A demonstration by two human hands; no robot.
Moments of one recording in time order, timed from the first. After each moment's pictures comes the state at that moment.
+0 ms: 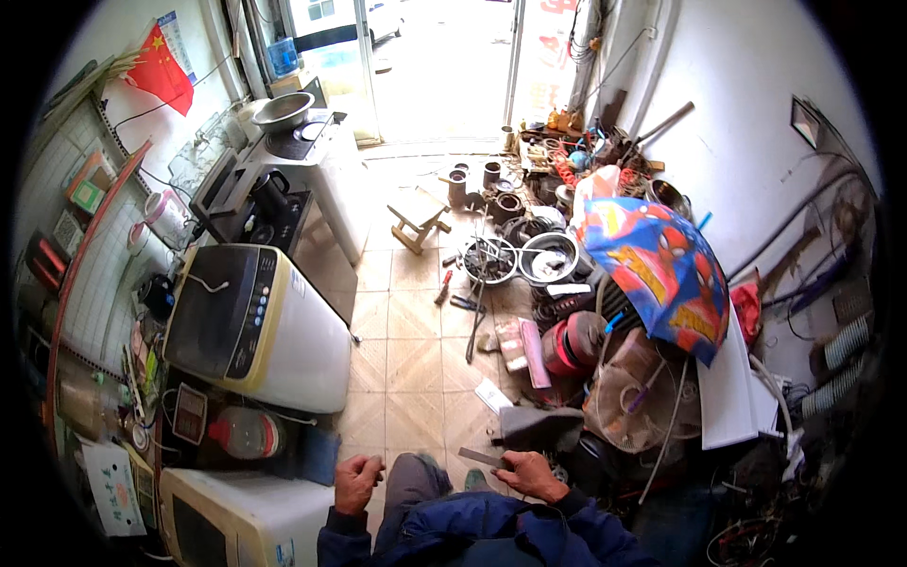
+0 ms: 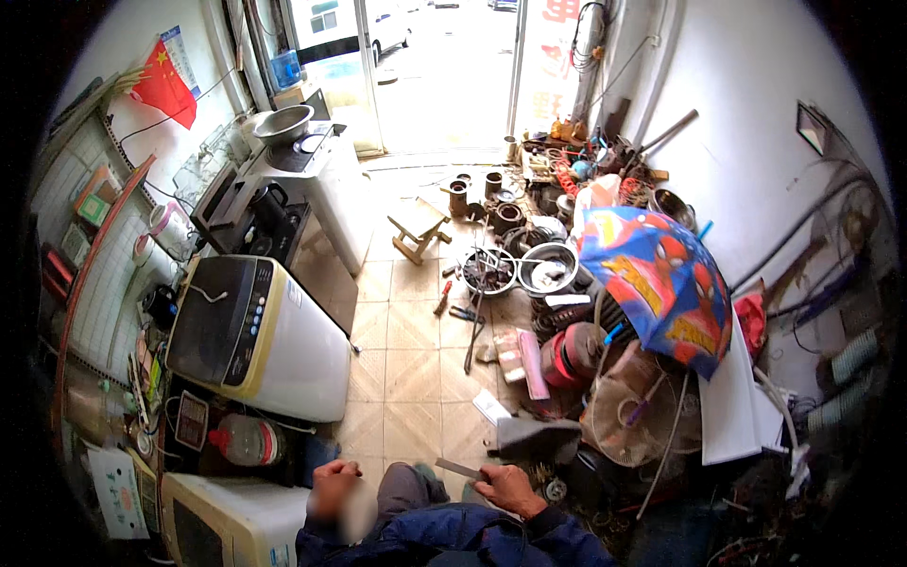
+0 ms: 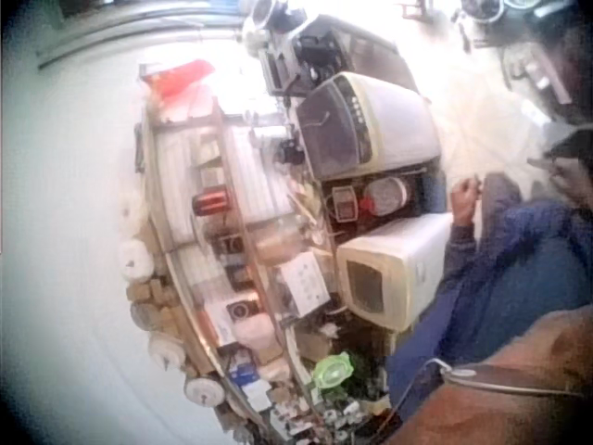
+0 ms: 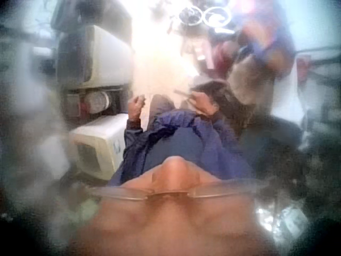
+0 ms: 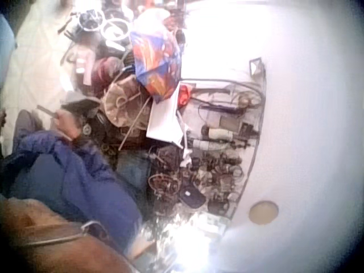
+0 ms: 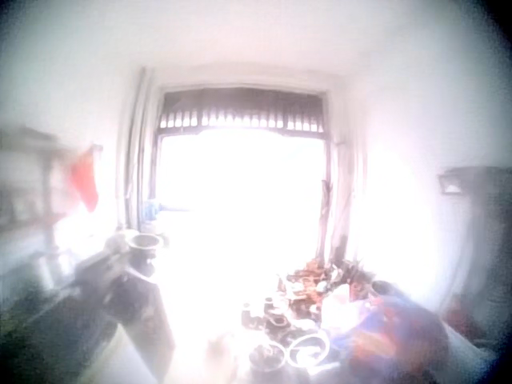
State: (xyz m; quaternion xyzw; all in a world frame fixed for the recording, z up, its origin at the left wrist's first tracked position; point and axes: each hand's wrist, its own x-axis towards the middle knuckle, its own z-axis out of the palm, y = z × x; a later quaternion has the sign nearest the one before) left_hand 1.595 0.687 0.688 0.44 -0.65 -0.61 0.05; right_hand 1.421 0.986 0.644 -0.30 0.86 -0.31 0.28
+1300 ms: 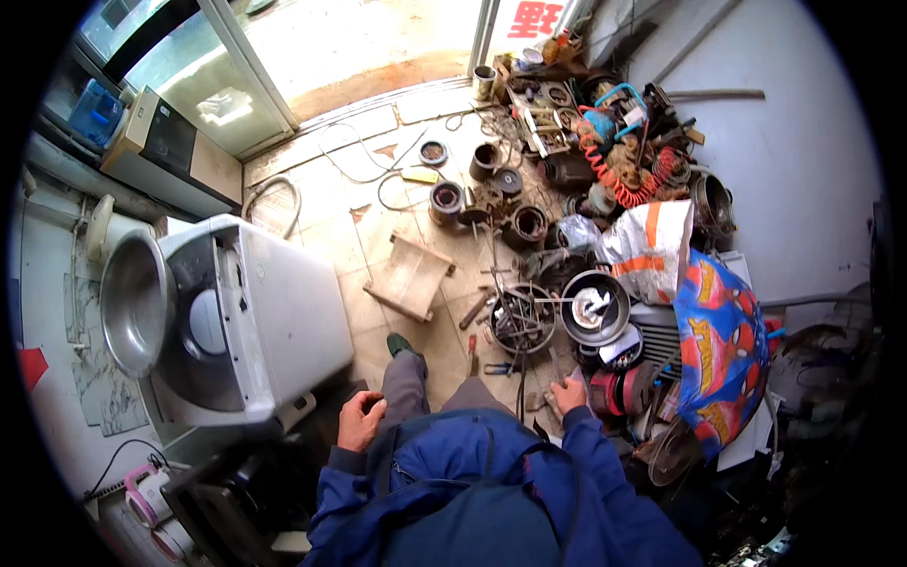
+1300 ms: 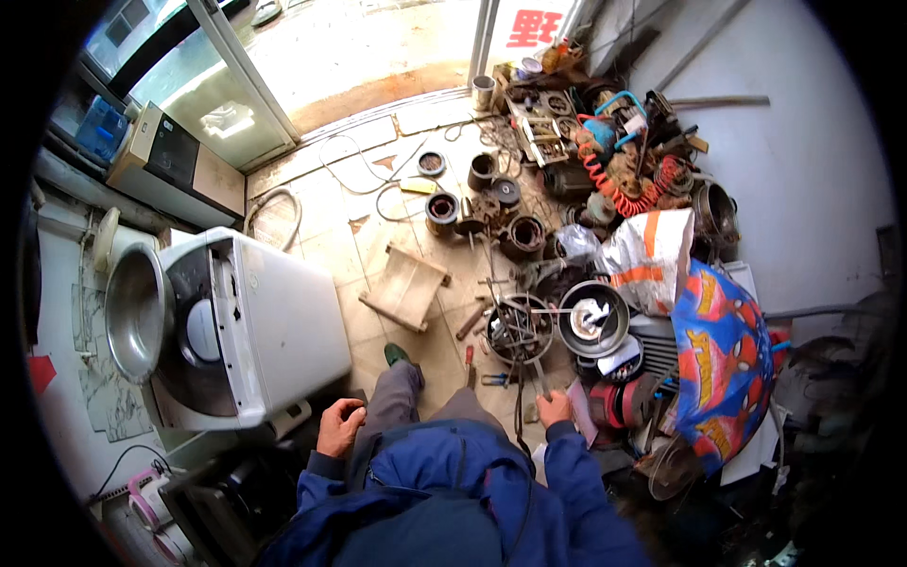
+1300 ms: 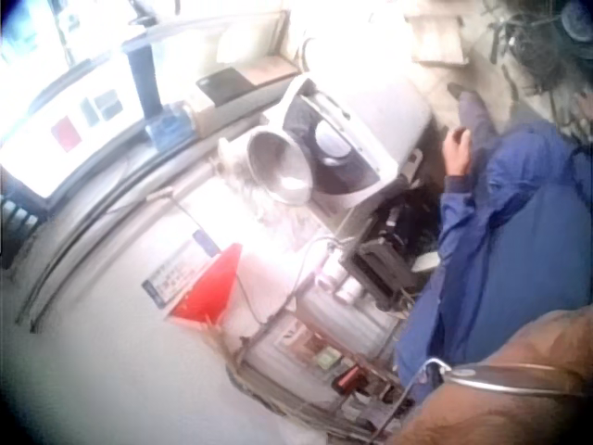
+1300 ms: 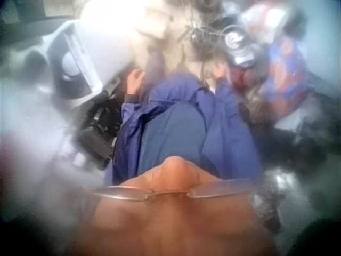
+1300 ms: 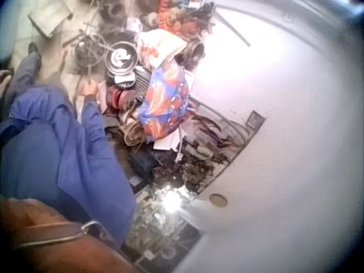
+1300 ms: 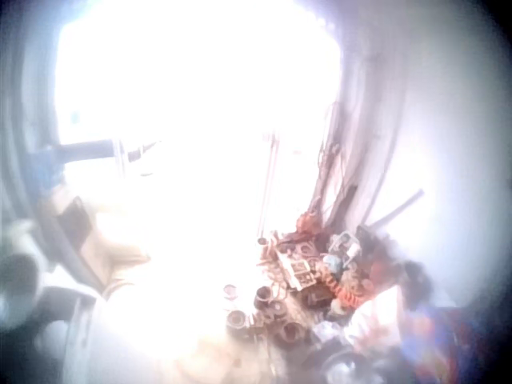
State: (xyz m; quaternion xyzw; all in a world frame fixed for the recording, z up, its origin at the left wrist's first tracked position) left_hand 0.729 0.043 0.565 0.30 -0.72 -0.61 -0.14; right_hand 0.674 0.519 0.463 0.22 0.92 -0.28 0.19
